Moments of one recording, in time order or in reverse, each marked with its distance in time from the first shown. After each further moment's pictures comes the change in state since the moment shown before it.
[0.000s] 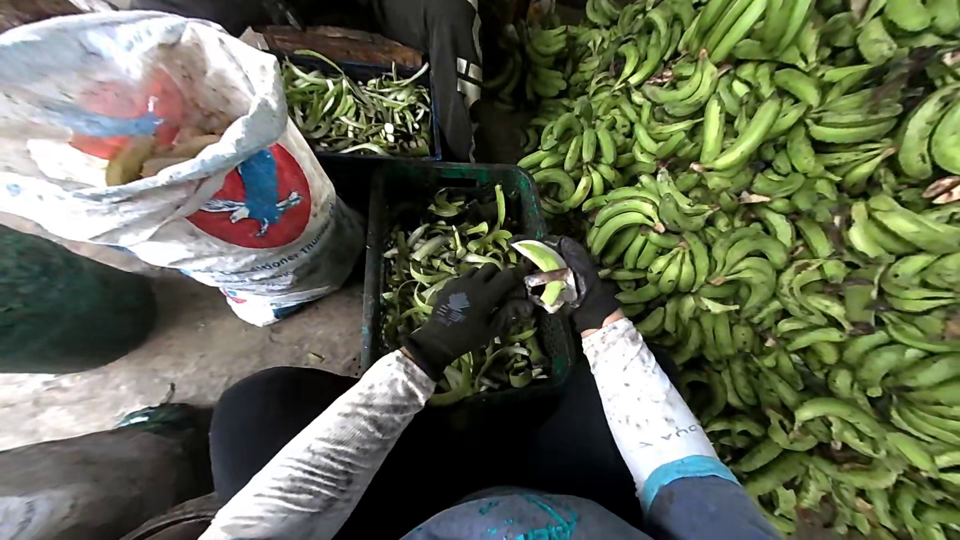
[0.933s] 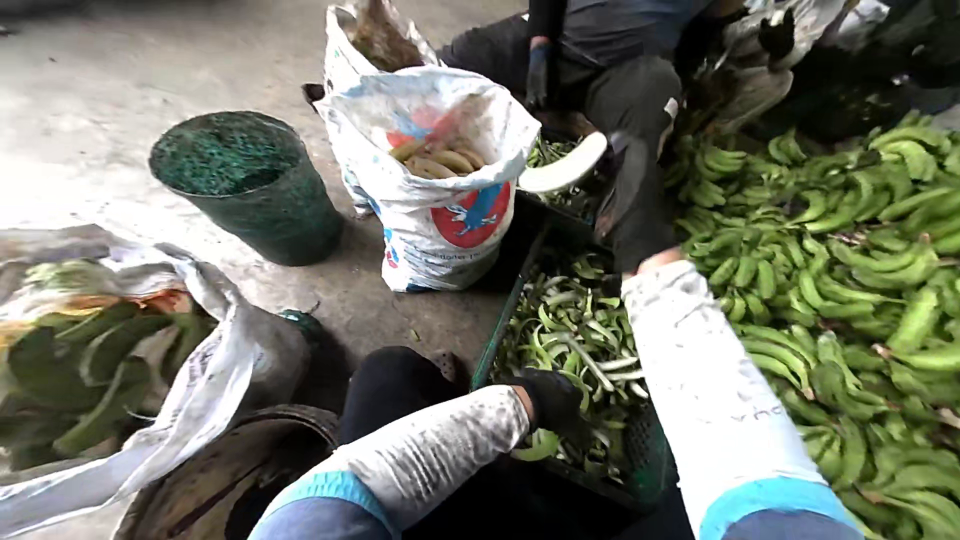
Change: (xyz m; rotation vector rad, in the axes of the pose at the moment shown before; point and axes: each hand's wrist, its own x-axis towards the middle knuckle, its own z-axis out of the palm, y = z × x) left_hand -0.046 -0.004 -0.048 -0.145 -0.788 -0.578; right_hand 0.150 -0.051 0.264 -0.502 0.086 -0.317
